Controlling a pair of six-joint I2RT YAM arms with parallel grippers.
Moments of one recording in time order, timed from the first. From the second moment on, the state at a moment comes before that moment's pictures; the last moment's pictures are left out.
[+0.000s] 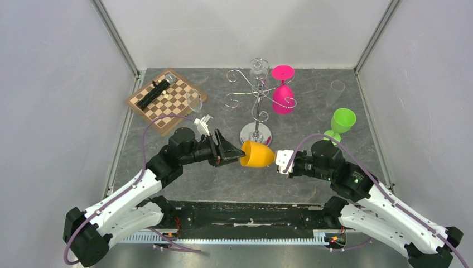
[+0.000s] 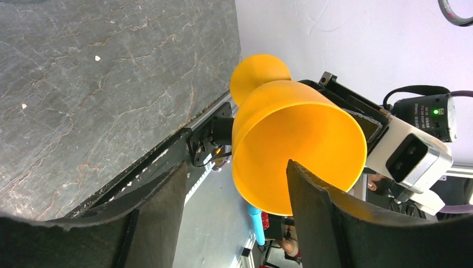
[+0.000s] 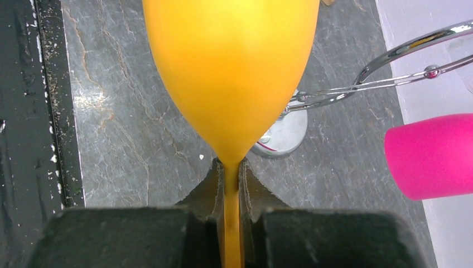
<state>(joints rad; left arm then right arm) -0.69 0.87 0.63 -0.06 0.46 -1.14 0.83 0.64 0.71 -0.51 -0.23 -0.66</state>
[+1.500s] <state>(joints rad) -0.68 0.90 0.63 -0.08 0.52 -1.16 0.87 0.70 0.79 -0.50 -0.23 -0.67</state>
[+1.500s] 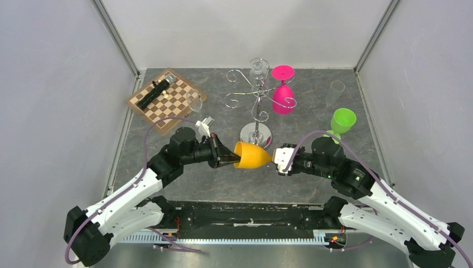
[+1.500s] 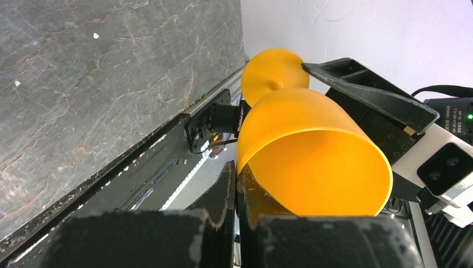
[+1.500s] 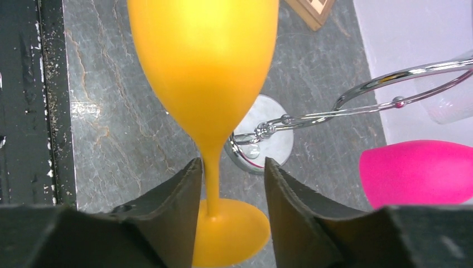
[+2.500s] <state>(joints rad) -0.68 0.84 1.20 -1.09 -0.06 -0.75 0.87 0.62 0.95 -0.56 0.18 -0.20</state>
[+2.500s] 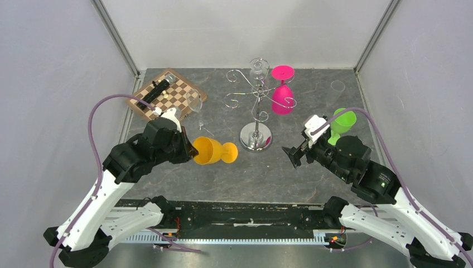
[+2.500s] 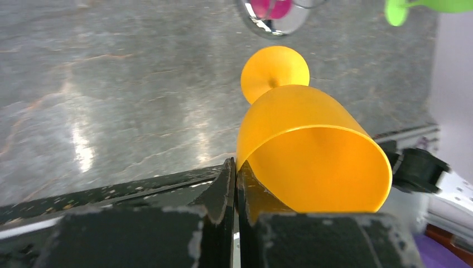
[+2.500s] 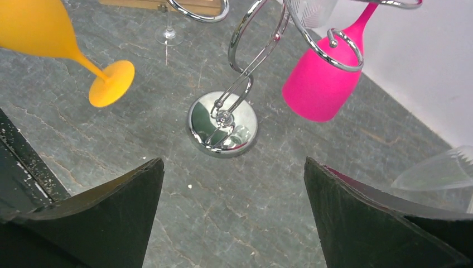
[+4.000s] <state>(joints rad) -0.25 1.55 1.47 -1.13 -0.16 -0.40 0.87 0.58 0.92 -0.80 0.19 0.16</state>
